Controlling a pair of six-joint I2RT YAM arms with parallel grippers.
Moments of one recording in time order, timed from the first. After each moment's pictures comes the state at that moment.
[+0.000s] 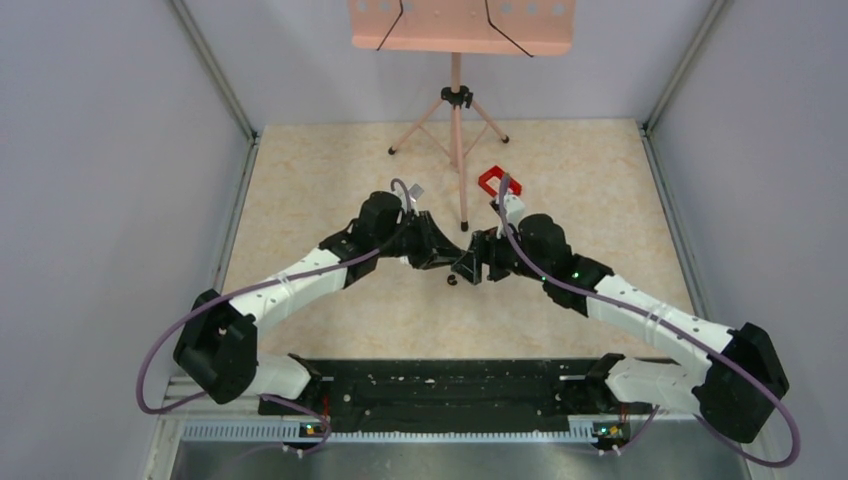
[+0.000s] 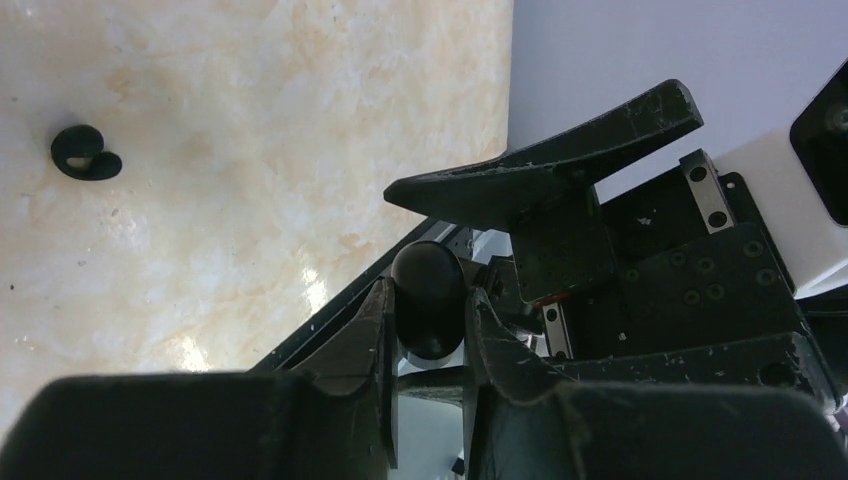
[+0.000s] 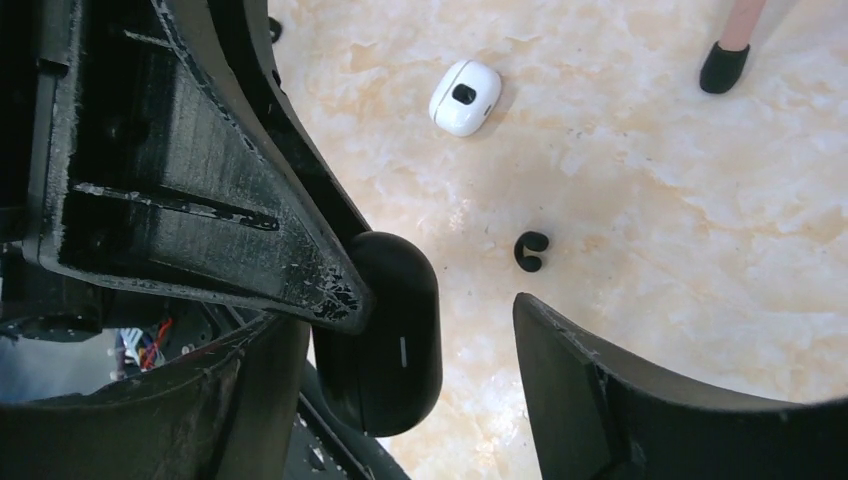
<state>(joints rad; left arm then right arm) -0.65 1.37 0.90 -0.04 0.49 -1.10 0.73 1.10 0.69 -0.01 -0.18 0.46</state>
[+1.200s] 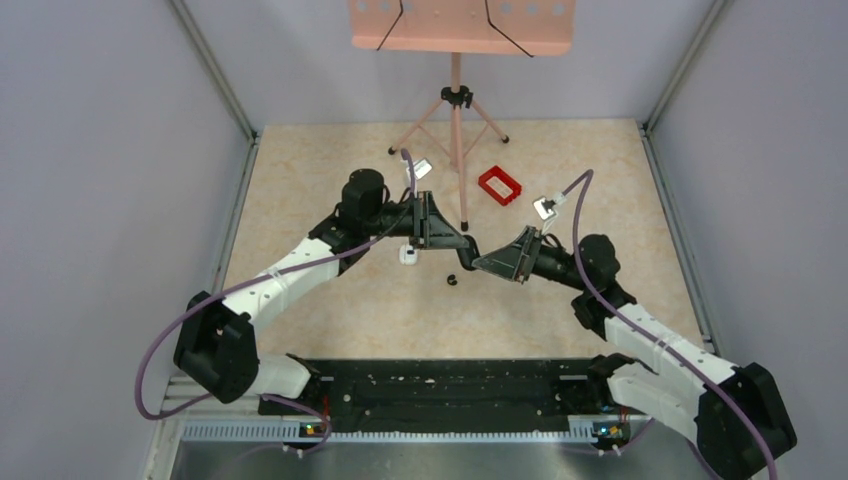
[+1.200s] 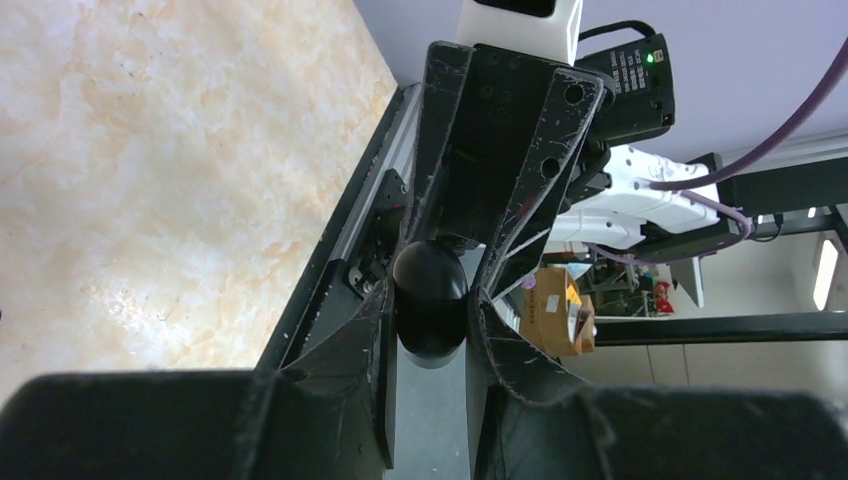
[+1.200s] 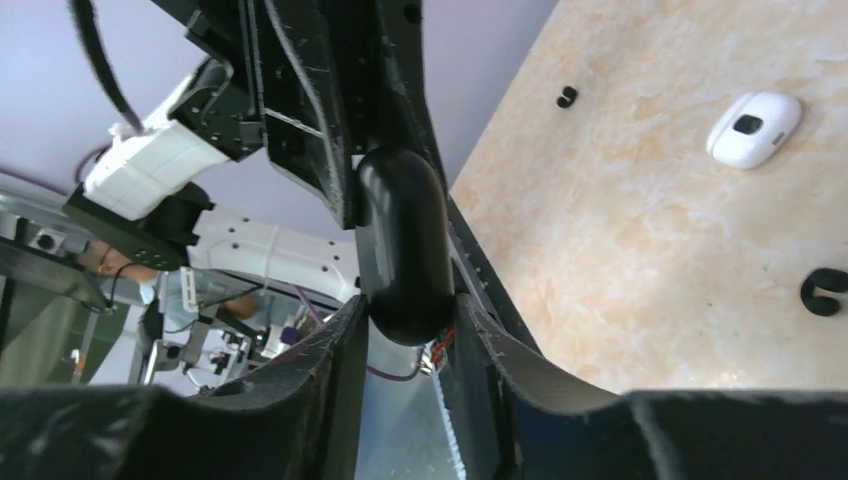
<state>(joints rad) -0.57 1.37 0.99 0.14 0.90 -0.90 0.47 0.94 0.41 0.57 -0.70 1.04</state>
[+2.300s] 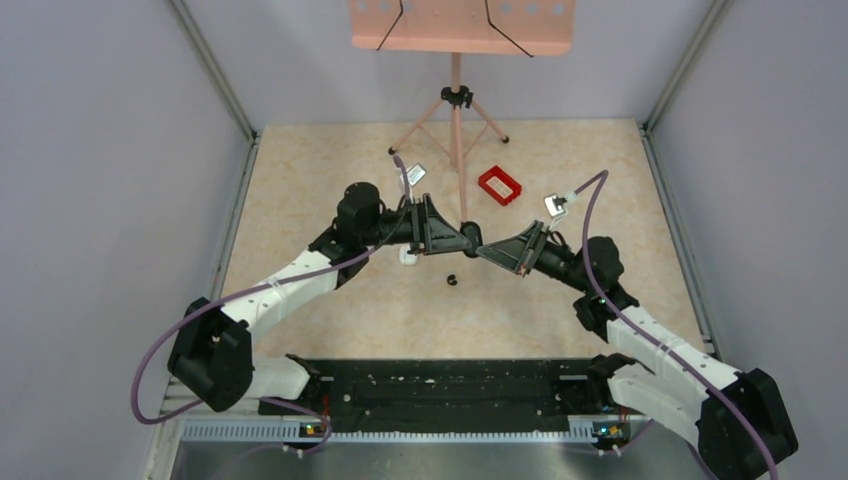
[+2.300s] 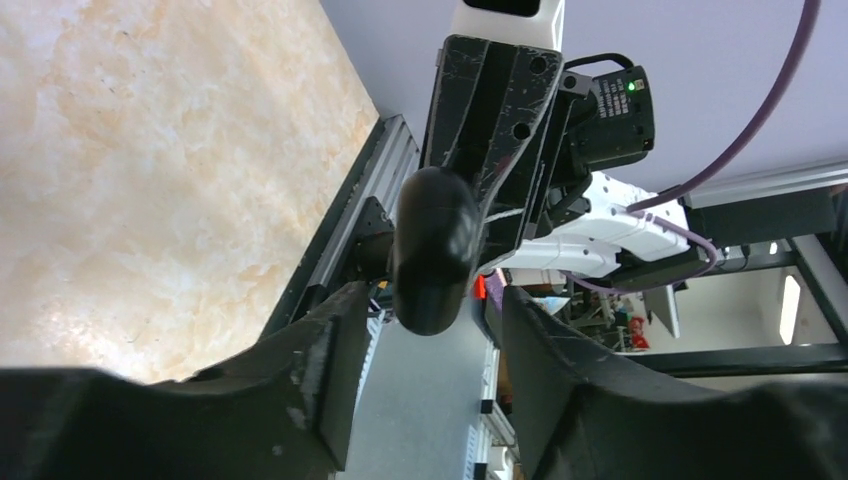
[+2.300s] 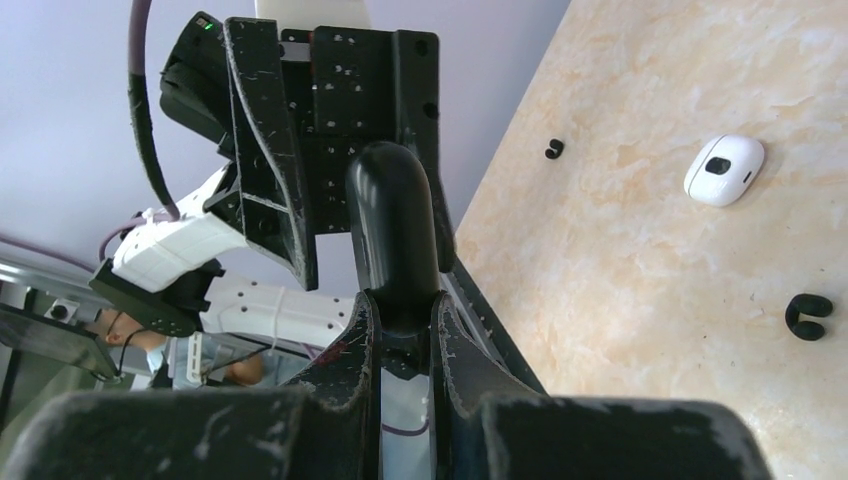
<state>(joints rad) -0.59 1.32 0.87 0.32 0.83 -1.03 0.47 0.91 0.40 0.62 -0.58 1.12</state>
